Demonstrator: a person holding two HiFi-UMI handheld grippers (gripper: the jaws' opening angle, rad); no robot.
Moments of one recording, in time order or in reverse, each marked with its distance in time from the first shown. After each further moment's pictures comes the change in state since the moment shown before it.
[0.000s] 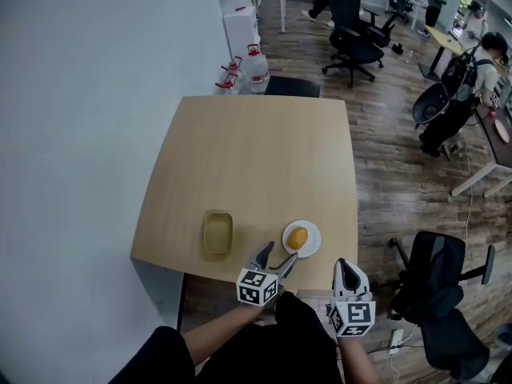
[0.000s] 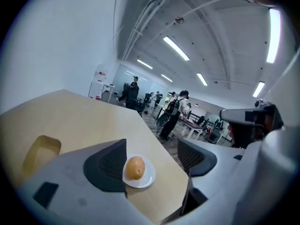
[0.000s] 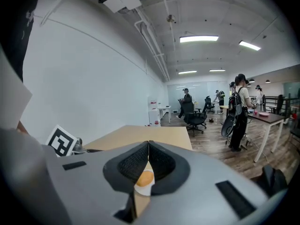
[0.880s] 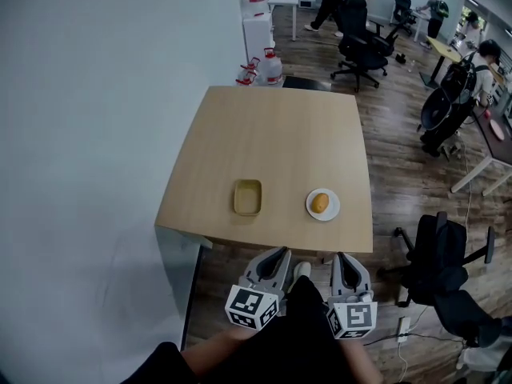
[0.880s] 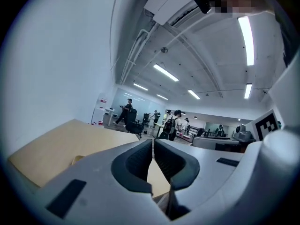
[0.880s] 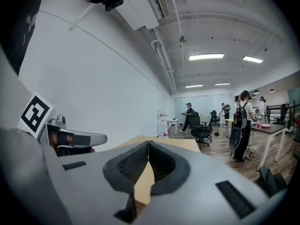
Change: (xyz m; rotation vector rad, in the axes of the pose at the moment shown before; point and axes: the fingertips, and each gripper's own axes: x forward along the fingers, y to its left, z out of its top) left arm -0.255 -0.088 0.058 0.107 -0.260 0.017; right arm -0.140 0.158 0.028 -0.073 -0.152 0.048
